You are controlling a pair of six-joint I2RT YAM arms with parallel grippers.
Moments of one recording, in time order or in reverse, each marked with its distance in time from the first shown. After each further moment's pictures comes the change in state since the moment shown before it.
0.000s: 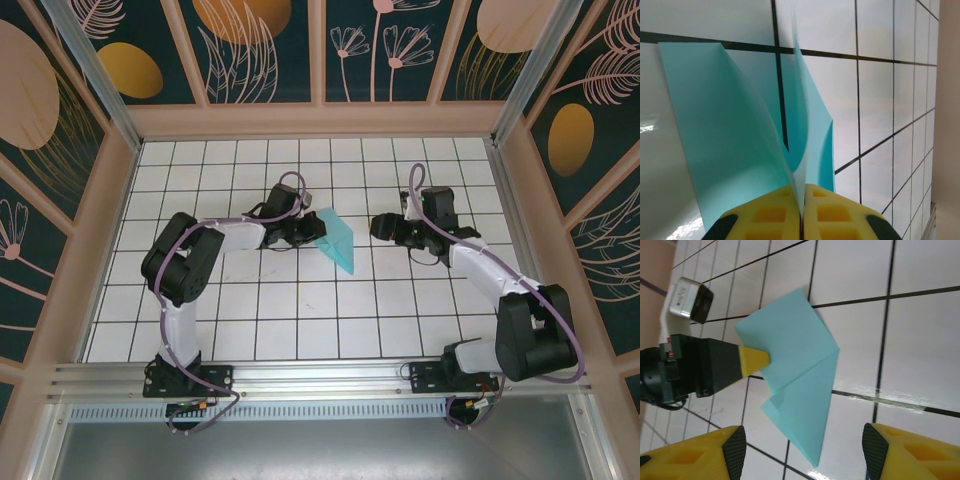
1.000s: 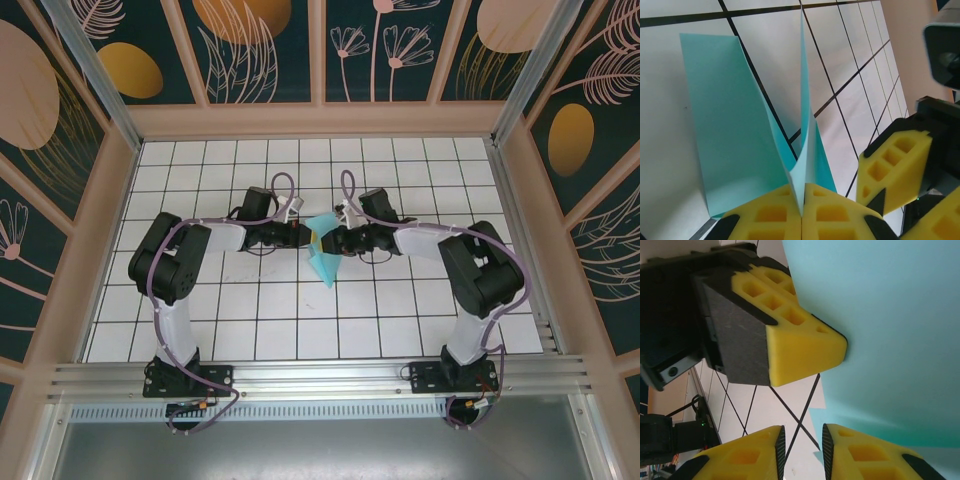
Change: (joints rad) left arm 0.137 -0.028 -0.111 0.064 0.340 0.360; right arm 0.277 0.457 0.182 0.193 -0.246 0.042
